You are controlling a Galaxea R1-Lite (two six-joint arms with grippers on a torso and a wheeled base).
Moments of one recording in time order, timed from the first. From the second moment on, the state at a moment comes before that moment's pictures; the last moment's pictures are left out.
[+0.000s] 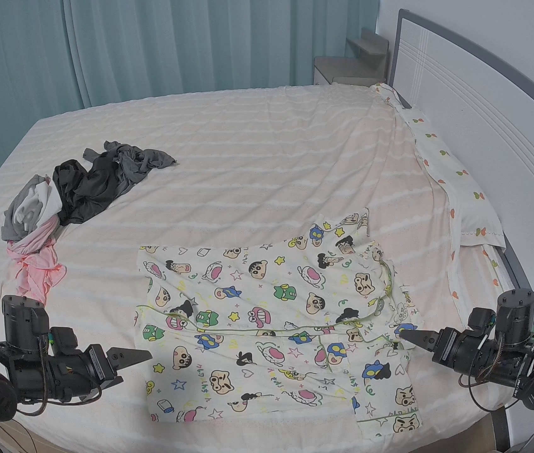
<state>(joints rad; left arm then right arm) -0.13 1.56 -0.10 -0.73 -0.40 -0.76 0.35 1.81 -0.04 -1.25 0.11 0.71</state>
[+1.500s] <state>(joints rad) -0.38 2.22 -0.35 -1.03 0.14 -0.98 0.41 1.82 -0.02 -1.29 0.10 0.72</state>
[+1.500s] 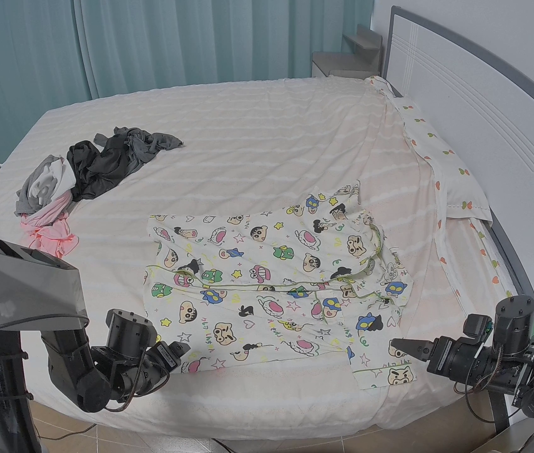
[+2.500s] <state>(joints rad) -0.38 2.16 -0.28 -1.04 0.15 -0.98 0.20 2.34 -0.11 -1.55 0.28 0.28</state>
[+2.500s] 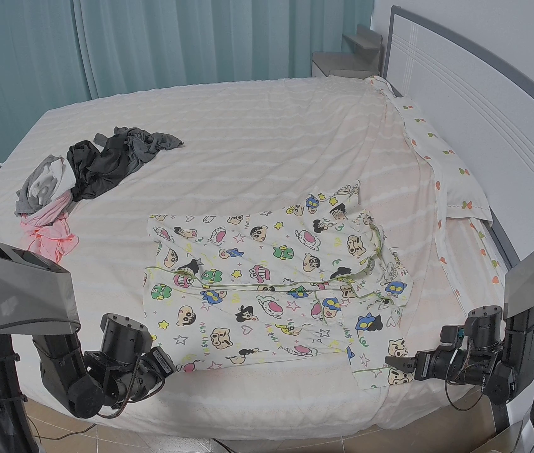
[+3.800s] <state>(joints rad) -0.36 2.12 -0.15 -1.05 0.13 -0.96 0.22 2.28 -0.02 -1.29 0.36 0.26</state>
